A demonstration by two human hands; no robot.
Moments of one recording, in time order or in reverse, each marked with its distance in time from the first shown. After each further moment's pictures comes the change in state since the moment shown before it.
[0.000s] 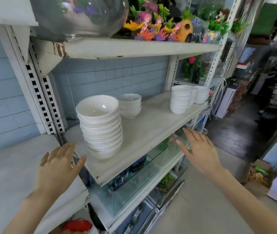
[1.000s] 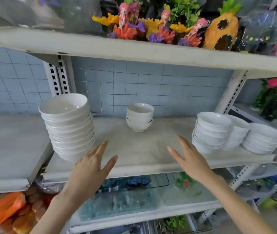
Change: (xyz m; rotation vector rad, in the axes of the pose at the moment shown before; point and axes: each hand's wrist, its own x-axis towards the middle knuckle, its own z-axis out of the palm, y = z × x) left_hand 0.048 0.257 0.048 -0.246 0.064 -0.397; right_hand 0.207 0.107 0.088 0.538 -0.407 -0.506
